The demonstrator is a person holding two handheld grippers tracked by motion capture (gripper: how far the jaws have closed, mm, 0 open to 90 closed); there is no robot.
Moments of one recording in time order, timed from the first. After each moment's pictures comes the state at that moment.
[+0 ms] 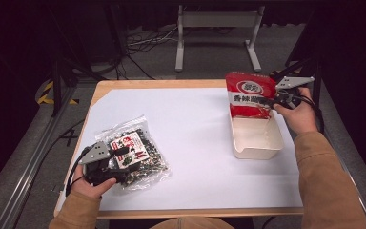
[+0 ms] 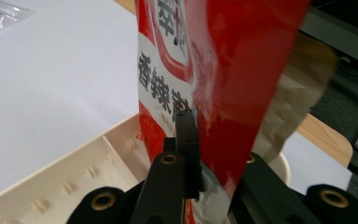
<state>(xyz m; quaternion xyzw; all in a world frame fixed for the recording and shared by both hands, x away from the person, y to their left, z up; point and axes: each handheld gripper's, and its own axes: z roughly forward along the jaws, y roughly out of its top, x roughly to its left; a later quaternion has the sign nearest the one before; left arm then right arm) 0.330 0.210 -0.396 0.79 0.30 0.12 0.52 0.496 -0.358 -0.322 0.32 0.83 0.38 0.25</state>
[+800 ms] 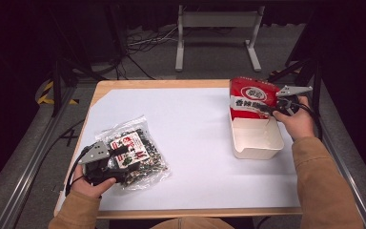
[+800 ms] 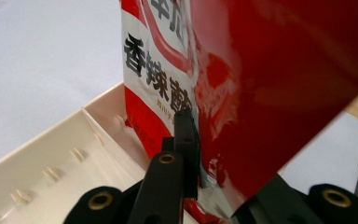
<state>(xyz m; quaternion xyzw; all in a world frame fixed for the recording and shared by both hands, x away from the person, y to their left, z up) 0.331 0.211 -0.397 0.79 0.30 0.12 0.52 0.496 -0.372 -0.357 0.38 0.81 0.38 0.23</state>
